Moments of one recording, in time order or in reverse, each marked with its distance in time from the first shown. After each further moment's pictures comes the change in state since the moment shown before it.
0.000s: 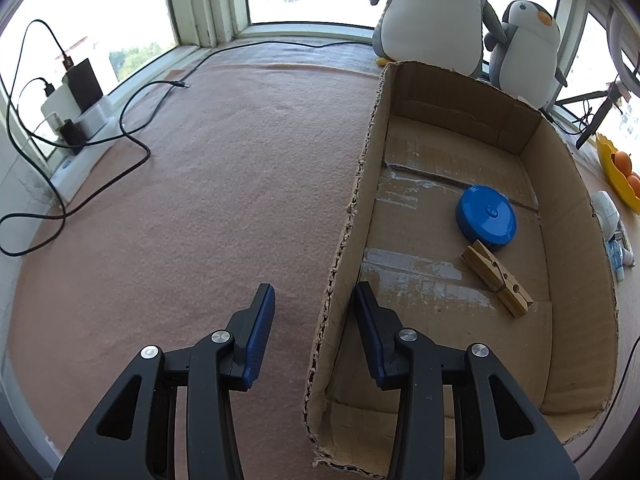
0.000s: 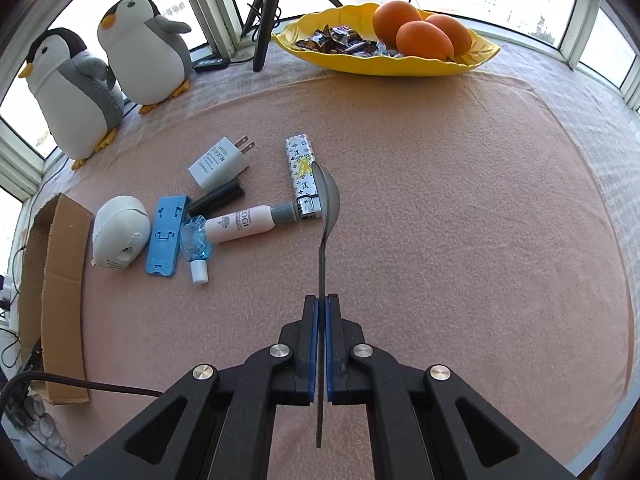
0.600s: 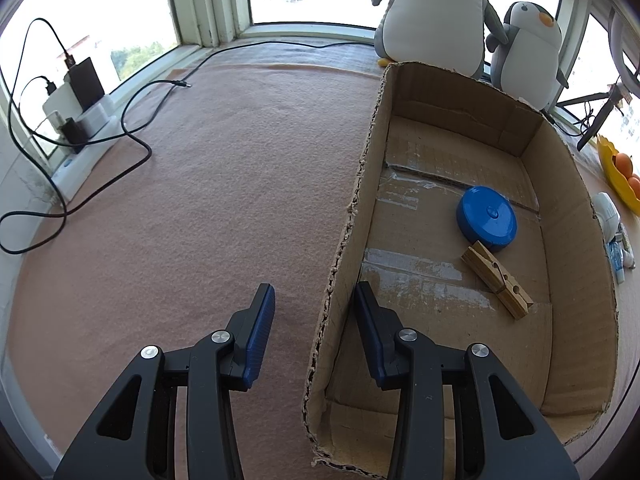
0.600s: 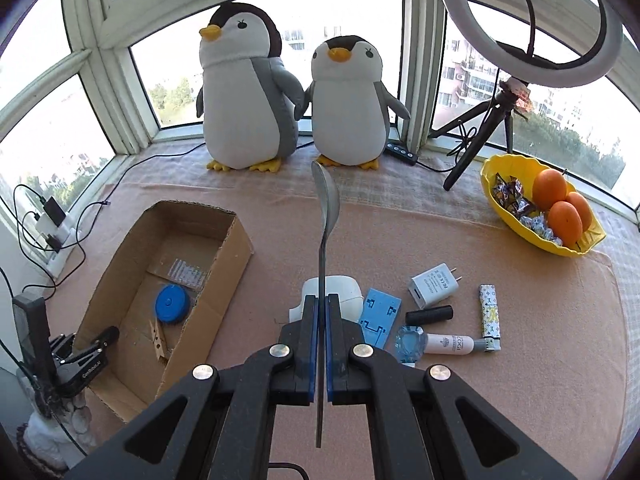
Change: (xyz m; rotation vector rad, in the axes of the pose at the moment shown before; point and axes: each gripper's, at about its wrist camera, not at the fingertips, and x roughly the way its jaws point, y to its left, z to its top) left arm 0.000 0.001 0.000 -0.003 -0.001 0.000; right arm -0.053 0.184 0.019 -0.367 -0.229 0.171
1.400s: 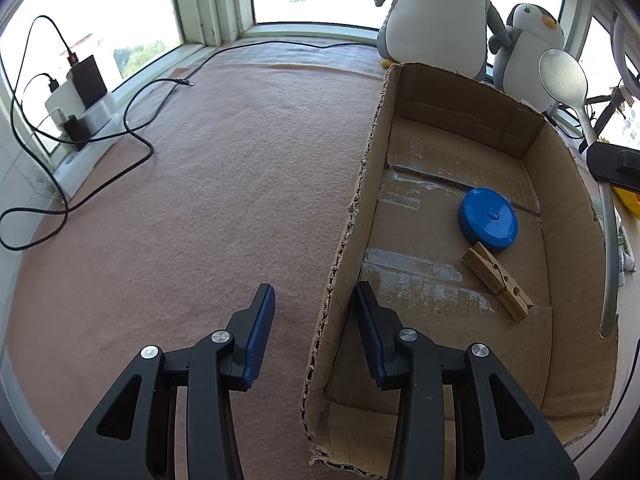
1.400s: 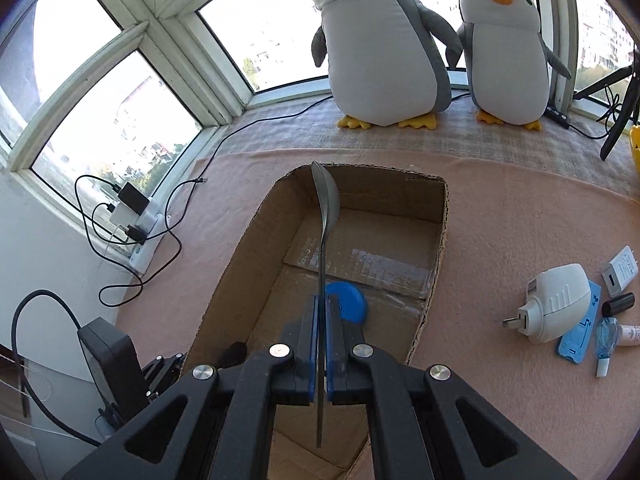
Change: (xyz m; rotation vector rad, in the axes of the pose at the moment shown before) left arm 0.000 0.003 -0.001 -0.007 -0.002 0.002; right arm 0.066 0.116 0.004 0.039 0.142 0.333
